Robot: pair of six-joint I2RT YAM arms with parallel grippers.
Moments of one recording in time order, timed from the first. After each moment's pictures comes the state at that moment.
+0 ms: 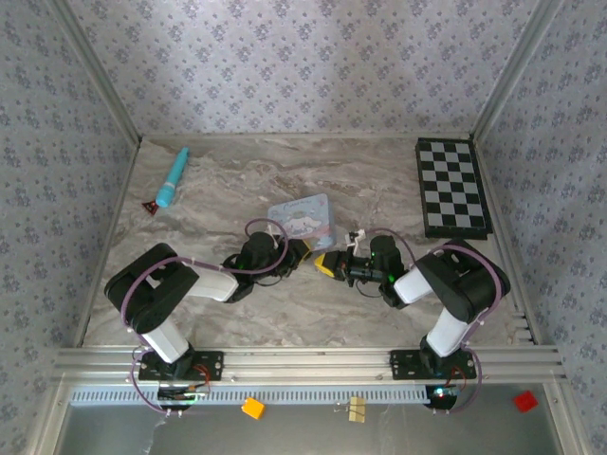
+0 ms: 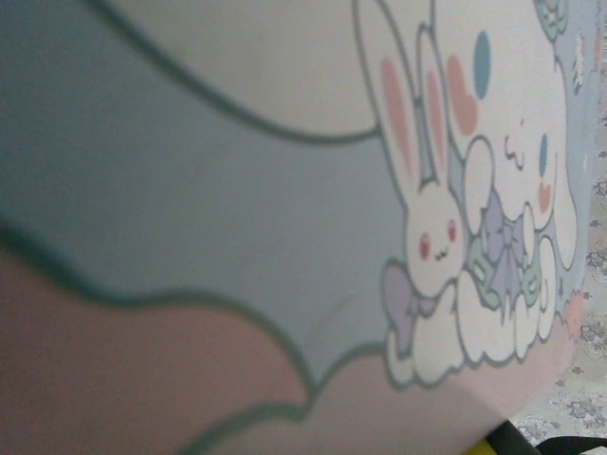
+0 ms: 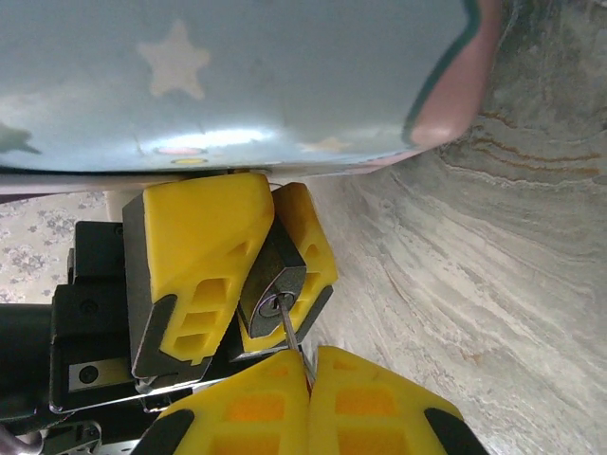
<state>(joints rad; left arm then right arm) -0.80 1.65 0.51 0.75 0.17 -1.48 0.54 1.69 0.32 1.06 -0.69 1.34</state>
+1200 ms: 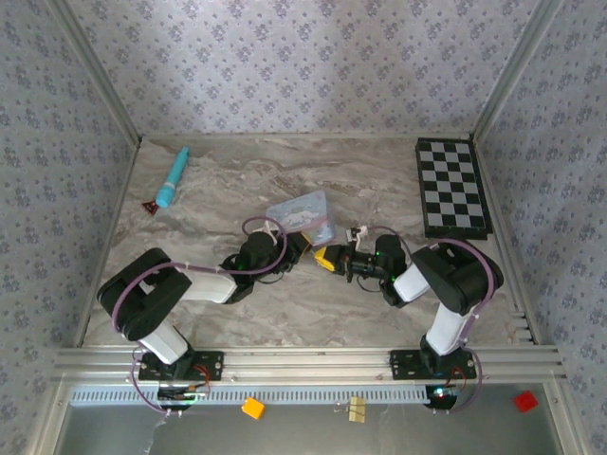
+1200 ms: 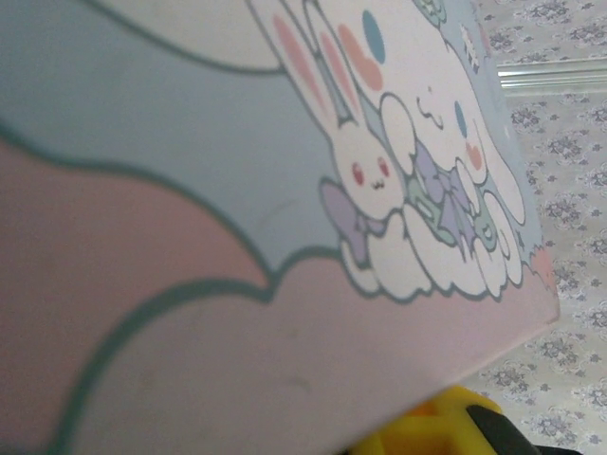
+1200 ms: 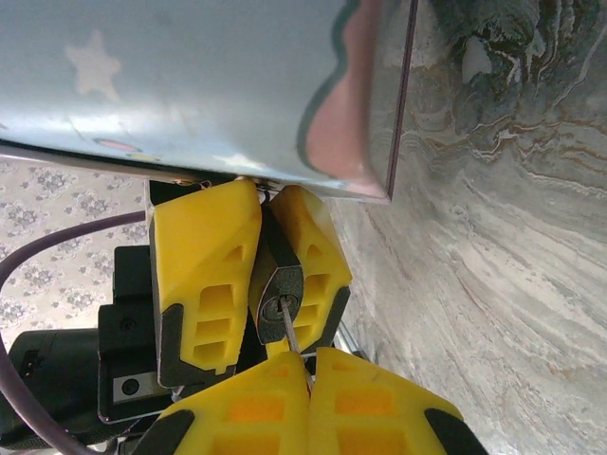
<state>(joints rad) -0.82 1.60 0.51 0.77 0.08 -1.48 0.51 1.75 0.32 1.28 -0.75 1.53</state>
